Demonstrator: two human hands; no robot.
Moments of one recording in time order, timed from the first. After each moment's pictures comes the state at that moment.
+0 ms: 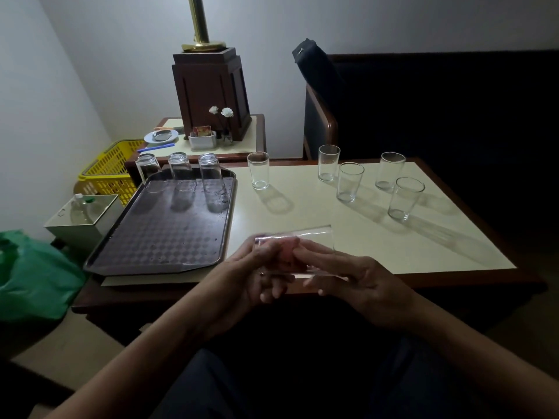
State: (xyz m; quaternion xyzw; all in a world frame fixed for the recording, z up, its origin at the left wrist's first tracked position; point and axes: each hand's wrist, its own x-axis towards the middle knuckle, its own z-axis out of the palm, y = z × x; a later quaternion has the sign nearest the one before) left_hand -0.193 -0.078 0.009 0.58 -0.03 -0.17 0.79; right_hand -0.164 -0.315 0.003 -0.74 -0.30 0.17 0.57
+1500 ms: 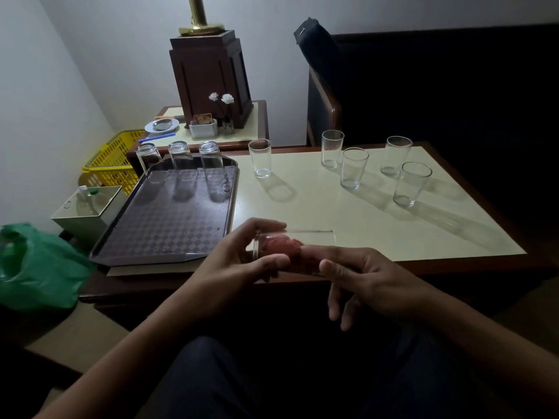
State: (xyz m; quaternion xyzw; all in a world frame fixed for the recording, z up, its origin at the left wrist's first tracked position) left_hand -0.200 -0.069 0.015 0.75 -0.07 -0.06 0.65; right_hand -0.165 -0.319 0.004 -0.67 -0.20 0.31 0.64
